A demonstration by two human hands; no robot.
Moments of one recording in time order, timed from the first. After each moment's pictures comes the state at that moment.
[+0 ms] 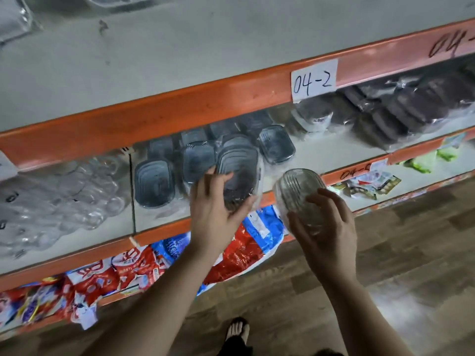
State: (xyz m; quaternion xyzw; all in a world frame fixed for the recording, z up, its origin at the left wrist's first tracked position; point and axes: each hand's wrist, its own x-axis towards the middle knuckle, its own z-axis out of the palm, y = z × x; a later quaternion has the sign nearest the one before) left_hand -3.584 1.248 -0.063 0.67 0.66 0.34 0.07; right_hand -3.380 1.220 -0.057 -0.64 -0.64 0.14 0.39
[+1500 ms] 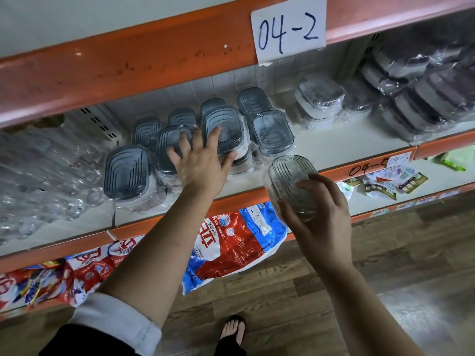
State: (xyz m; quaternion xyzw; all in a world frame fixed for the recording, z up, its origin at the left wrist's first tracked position) left_hand -3.572 1.355 -0.114 0.61 0.78 0.04 -0.08; right_hand -3.351 1.270 -0.102 -0.60 -0.66 0.22 0.40
